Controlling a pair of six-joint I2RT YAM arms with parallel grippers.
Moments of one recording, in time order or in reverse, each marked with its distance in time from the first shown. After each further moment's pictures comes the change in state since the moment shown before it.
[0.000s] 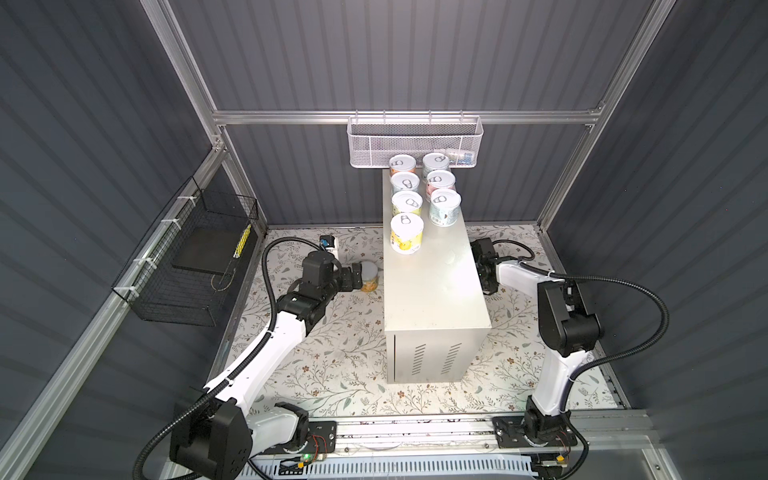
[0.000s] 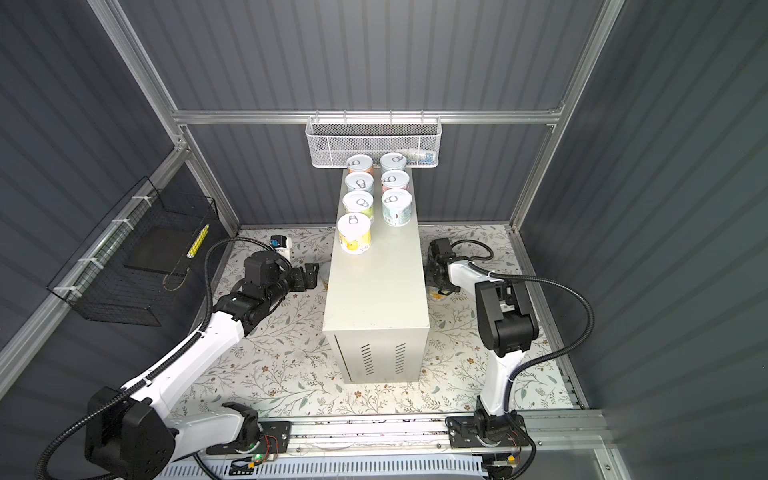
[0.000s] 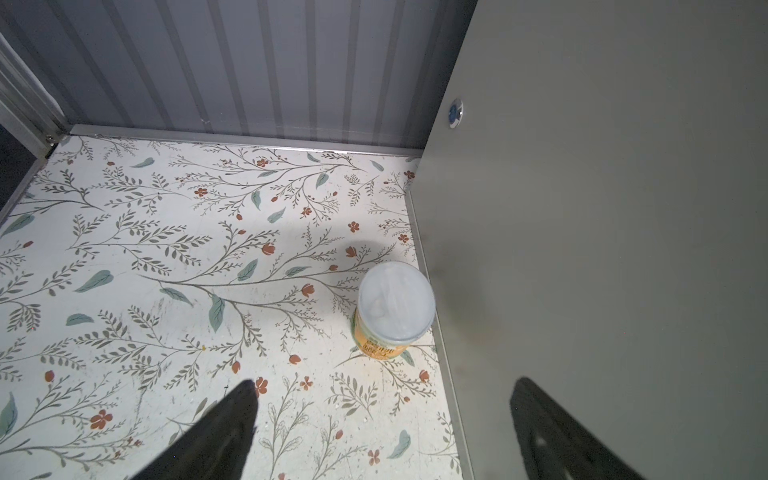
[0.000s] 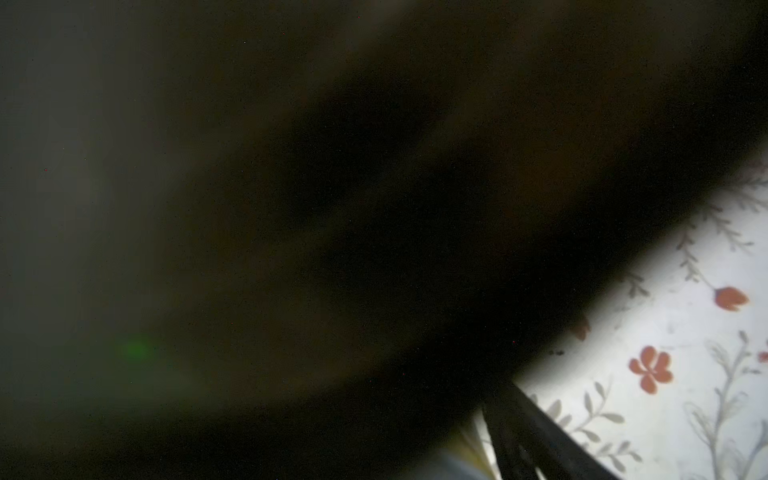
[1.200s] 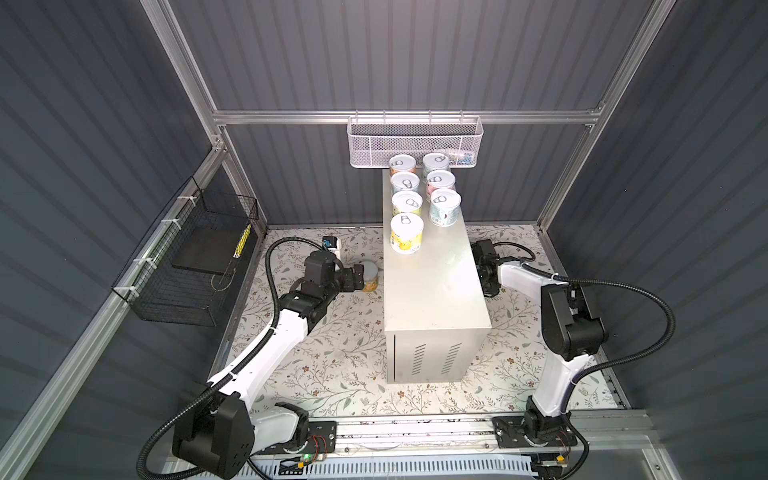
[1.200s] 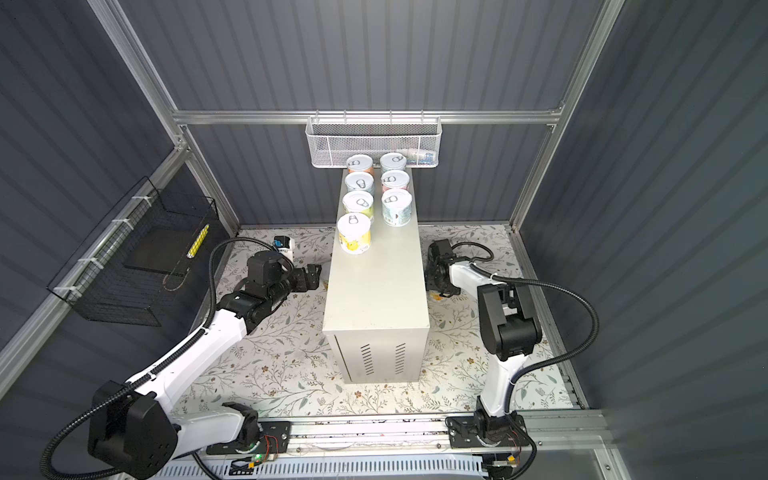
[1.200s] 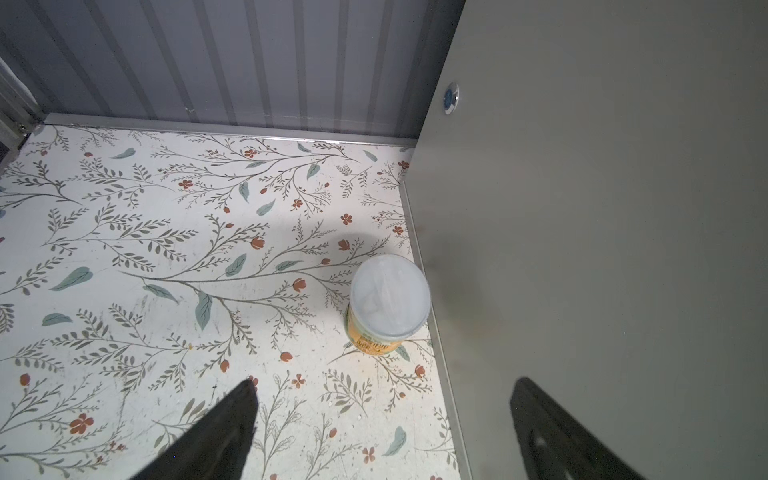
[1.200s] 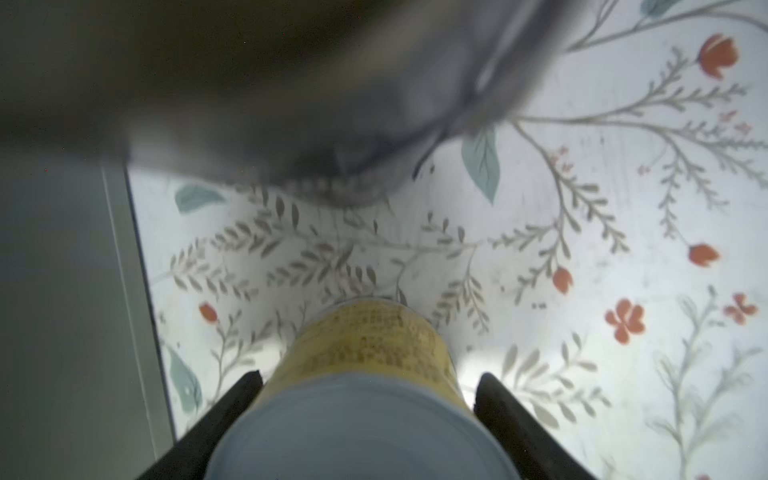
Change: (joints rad) left arm 0.000 0.024 0.000 0.006 0.024 0.001; right arm 0.007 -0.063 -0.031 -0.100 0.002 -0.050
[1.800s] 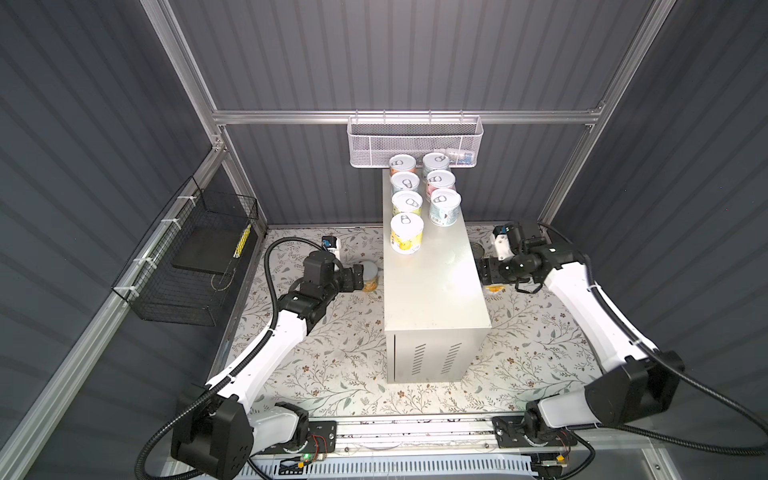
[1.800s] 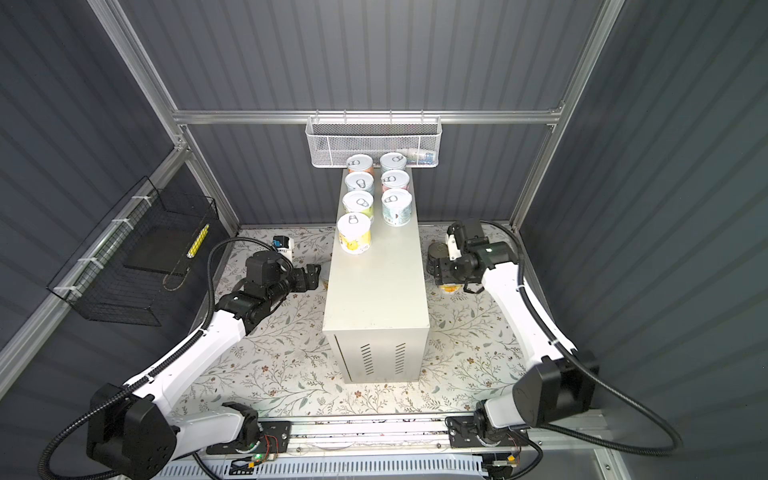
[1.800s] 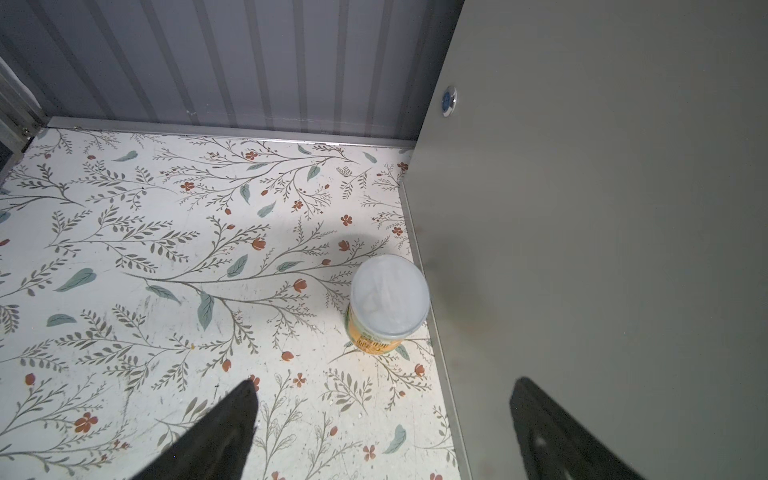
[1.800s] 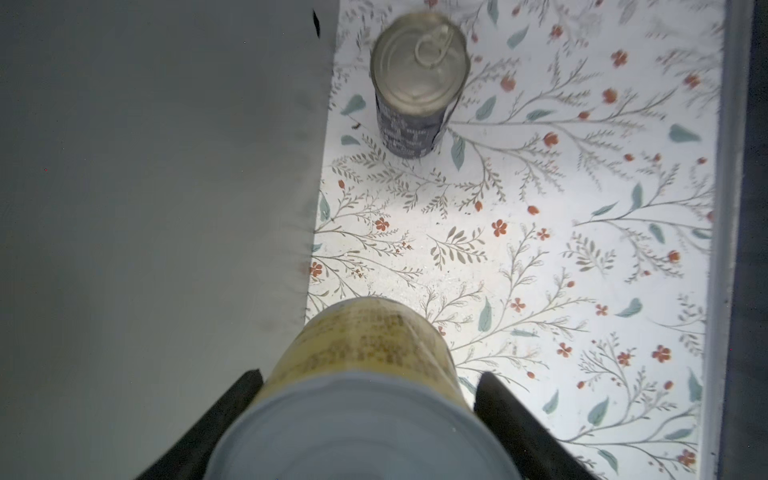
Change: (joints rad) left arm 0.000 -0.015 -0.002 -0.007 0.001 0.003; right arm -0.001 -0.478 0.230 -0.526 -0.134 -0.208
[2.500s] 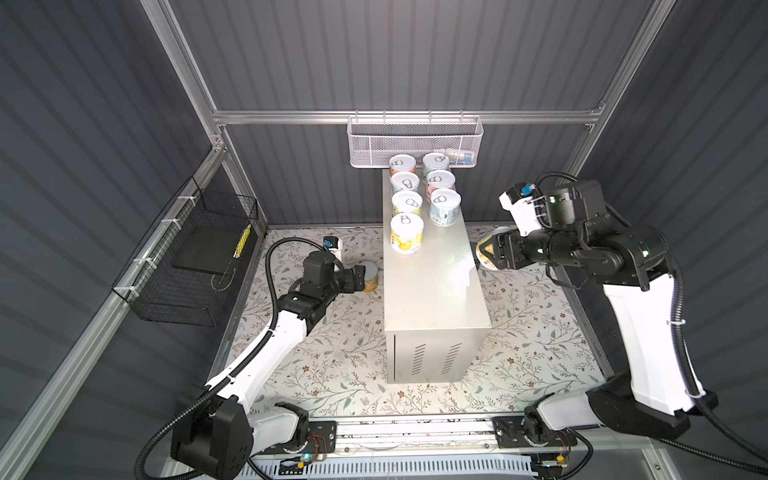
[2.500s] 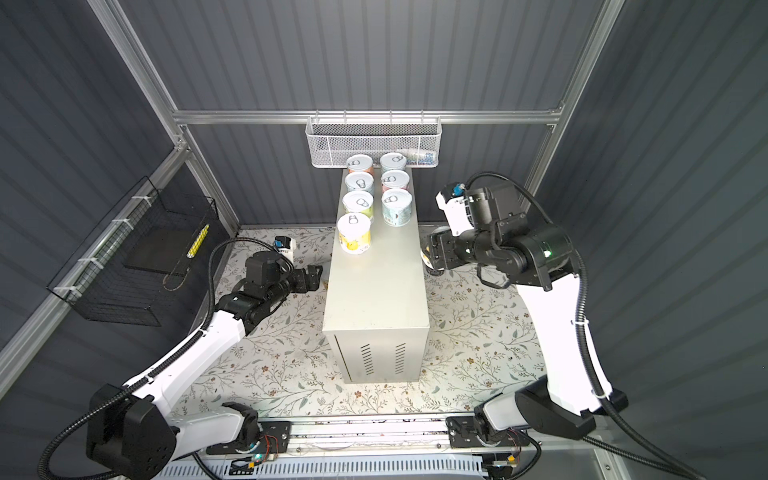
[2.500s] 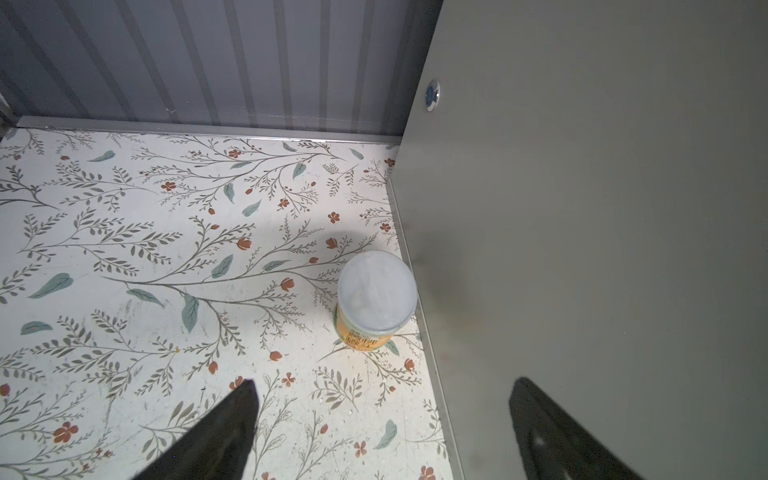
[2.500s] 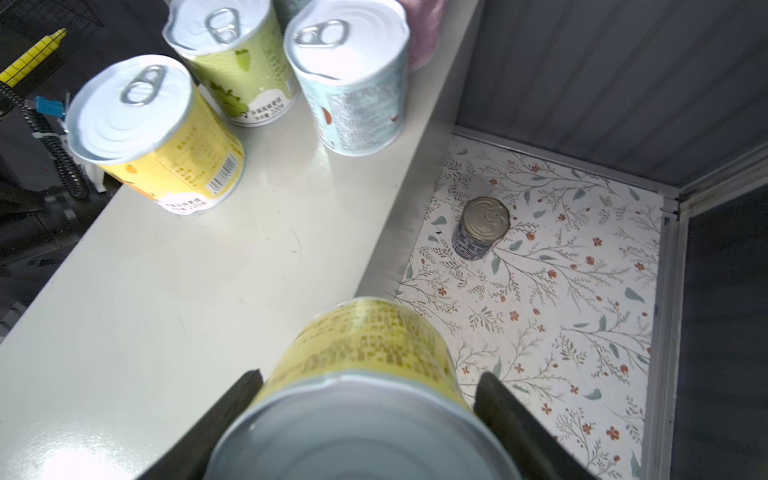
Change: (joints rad) left arm 0.000 0.000 0.000 -0.002 0.044 0.008; right arm 0.240 0.061 0.723 -0.387 -0.025 -0.039
